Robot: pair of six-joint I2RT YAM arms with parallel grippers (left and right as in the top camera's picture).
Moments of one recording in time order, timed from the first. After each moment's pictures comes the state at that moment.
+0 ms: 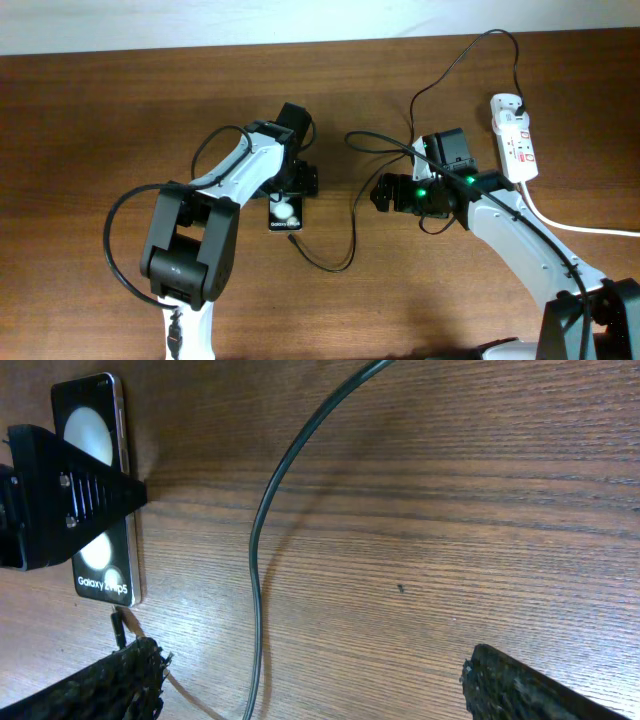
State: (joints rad) left arm -0.41 2.13 1.51 -0.89 -0.03 -0.39; right arm 0.22 1.52 0.94 -0.56 -0.31 0.37
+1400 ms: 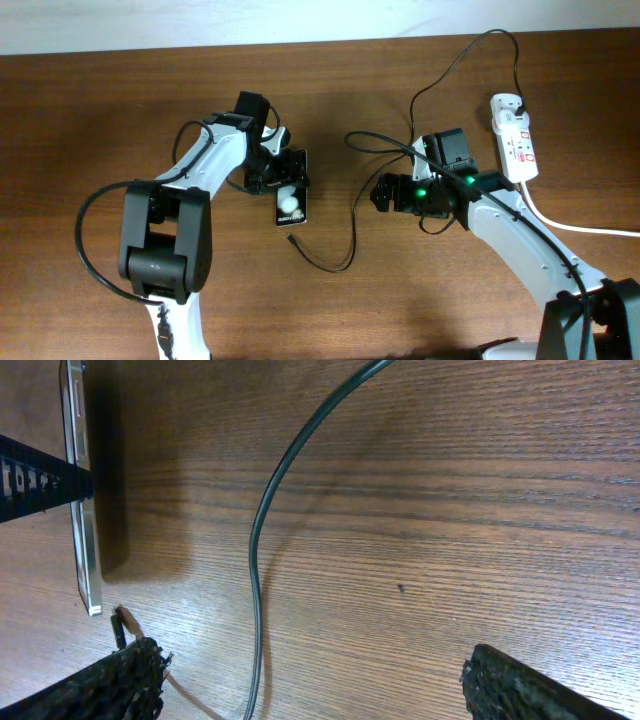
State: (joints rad) left arm -0.25 2.12 1.52 -0.87 0.43 -0.23; right arm 0.22 1.52 0.94 -0.56 -0.31 0.37
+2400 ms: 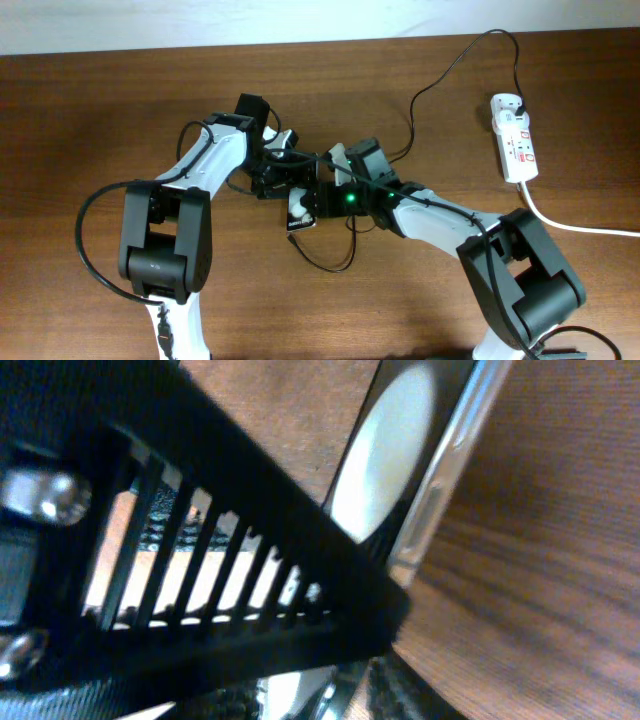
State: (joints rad) left arm -0.25 2.12 1.52 -0.92 0.60 -0.20; right arm 0.51 1.85 0.95 0.05 -0.55 0.54
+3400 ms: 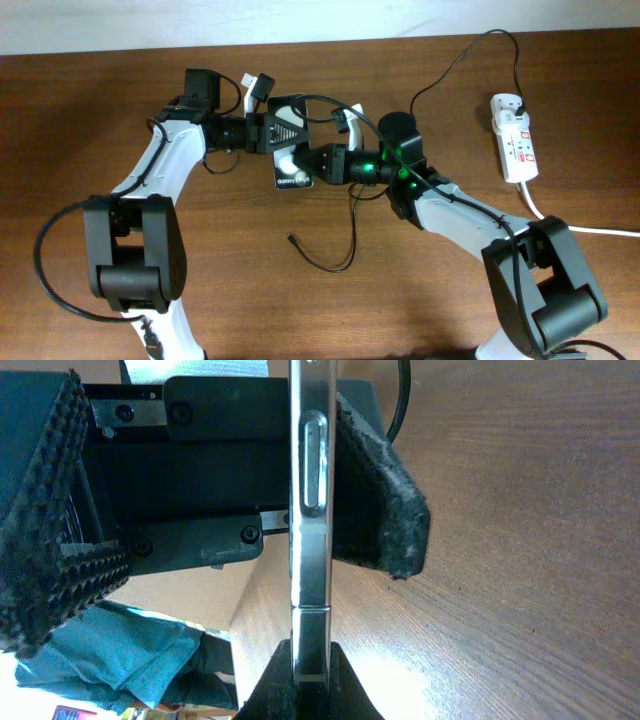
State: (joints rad) left arm -0.09 2.03 1.52 -0.63 1.52 0.10; right arm 0.40 1.78 0.94 0.50 -0.88 0.79
